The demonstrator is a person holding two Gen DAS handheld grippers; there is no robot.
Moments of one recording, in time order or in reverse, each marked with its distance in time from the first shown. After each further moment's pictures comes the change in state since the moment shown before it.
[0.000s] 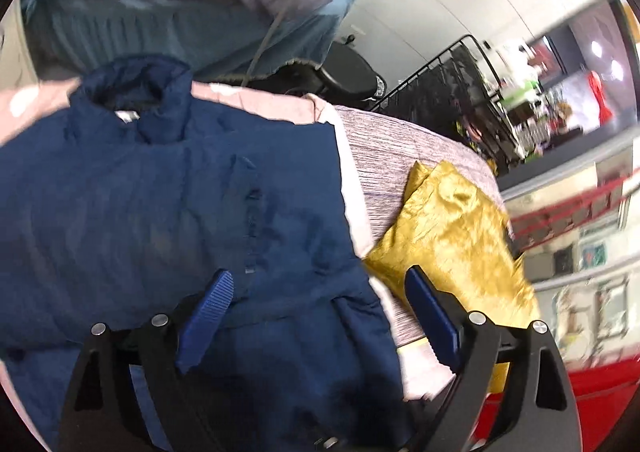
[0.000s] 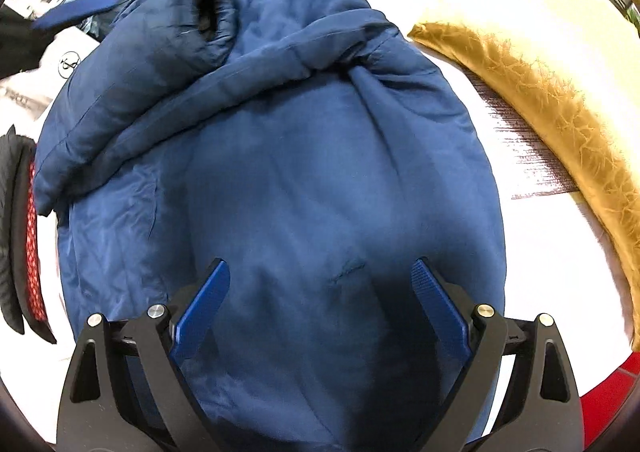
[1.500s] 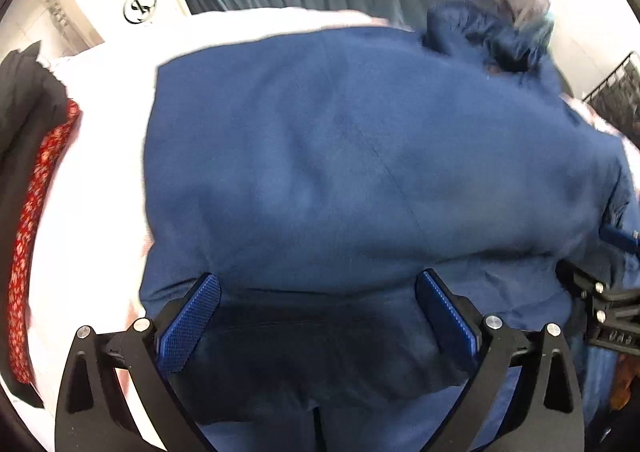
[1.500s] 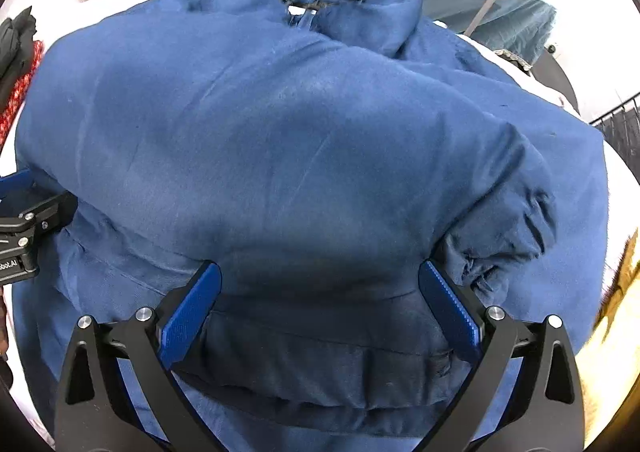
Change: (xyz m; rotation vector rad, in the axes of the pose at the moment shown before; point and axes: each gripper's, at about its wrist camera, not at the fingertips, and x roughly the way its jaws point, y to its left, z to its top) left arm -0.024 0.255 -0.050 -0.174 -0.002 0.561; right arm 0.083 0.188 0.128 -0.498 -0.090 -0.086
